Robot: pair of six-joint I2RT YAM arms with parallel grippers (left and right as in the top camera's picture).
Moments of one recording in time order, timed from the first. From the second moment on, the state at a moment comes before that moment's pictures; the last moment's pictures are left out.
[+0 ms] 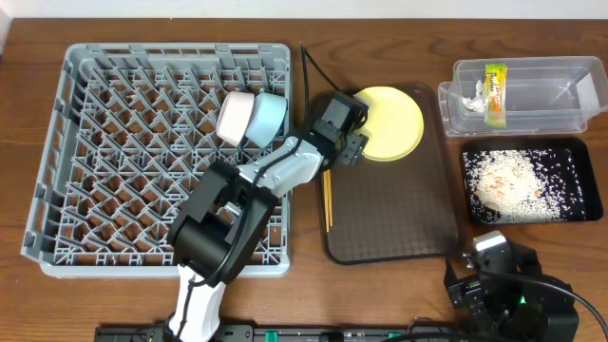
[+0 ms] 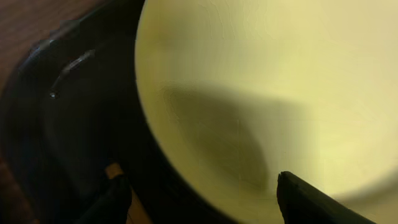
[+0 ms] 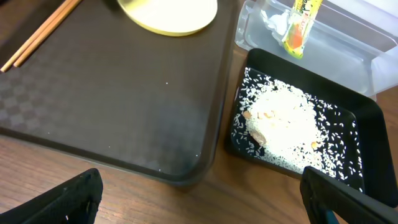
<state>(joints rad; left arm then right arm) -0.61 2.10 1.33 -0.17 -0.05 -0.04 0.07 0.16 0.59 -1.09 -0.03 -0.35</state>
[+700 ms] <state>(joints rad) -0.61 2.10 1.36 -0.29 -0.05 -0.04 0.07 0.16 0.59 -1.09 -0.03 -0.35</state>
